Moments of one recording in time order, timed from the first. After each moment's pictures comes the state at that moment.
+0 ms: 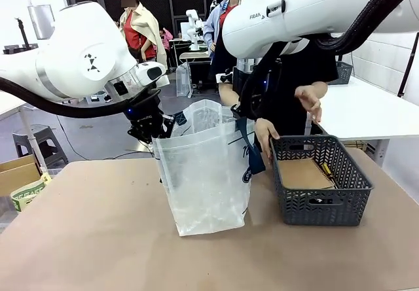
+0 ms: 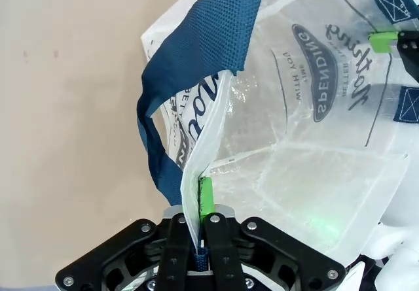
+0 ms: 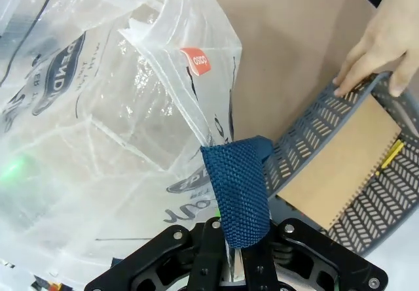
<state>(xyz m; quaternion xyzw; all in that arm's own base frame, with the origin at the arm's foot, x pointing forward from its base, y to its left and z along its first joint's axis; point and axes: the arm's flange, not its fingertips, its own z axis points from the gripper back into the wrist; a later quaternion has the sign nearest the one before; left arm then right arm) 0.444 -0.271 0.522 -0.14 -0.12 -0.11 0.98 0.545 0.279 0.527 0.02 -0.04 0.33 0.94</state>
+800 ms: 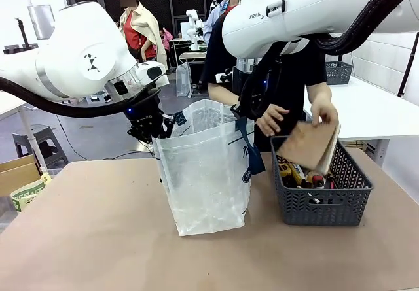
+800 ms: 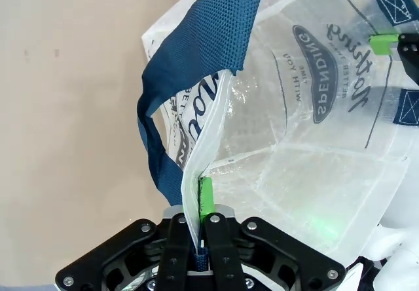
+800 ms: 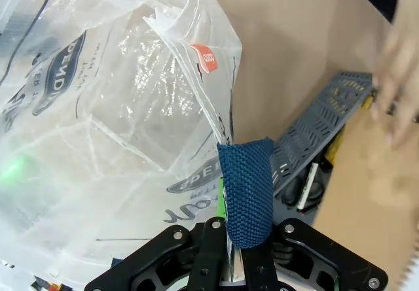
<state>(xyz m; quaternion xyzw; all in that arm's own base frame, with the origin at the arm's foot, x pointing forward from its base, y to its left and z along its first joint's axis) 0.444 -0.271 0.522 -0.14 -0.12 -0.11 0.98 0.545 0.280 0.527 0.02 -0.04 0.33 0.94</state>
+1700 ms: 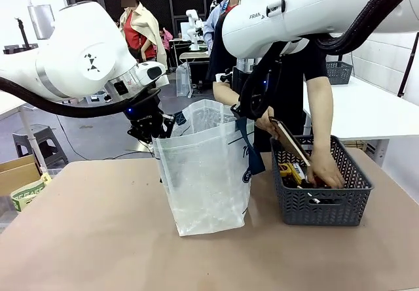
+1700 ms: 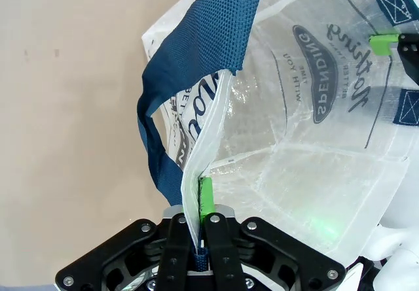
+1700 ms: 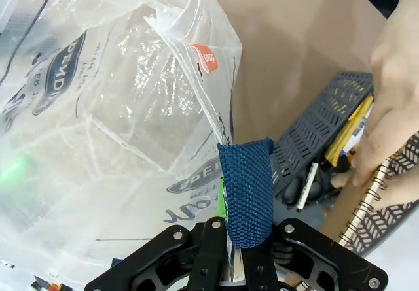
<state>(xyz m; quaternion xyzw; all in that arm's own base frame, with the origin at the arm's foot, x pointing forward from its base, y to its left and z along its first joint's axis) 0.444 -0.271 0.522 -0.14 -0.12 -0.11 0.98 0.545 0.280 0.527 0.02 -0.04 0.33 0.94</state>
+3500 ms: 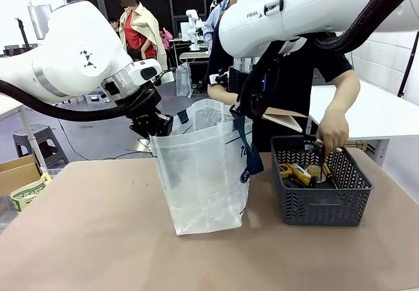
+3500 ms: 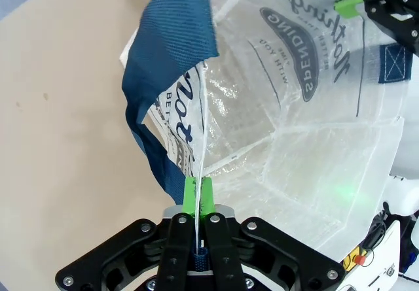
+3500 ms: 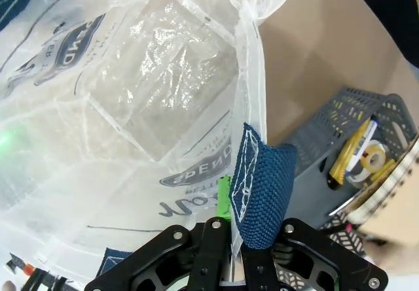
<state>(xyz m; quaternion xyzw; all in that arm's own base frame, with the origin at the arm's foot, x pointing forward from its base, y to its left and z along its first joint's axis) 0.448 -0.264 0.525 -0.15 -0.14 -0.24 0.95 0.539 0.287 0.530 0.02 -0.05 0.39 0.92</state>
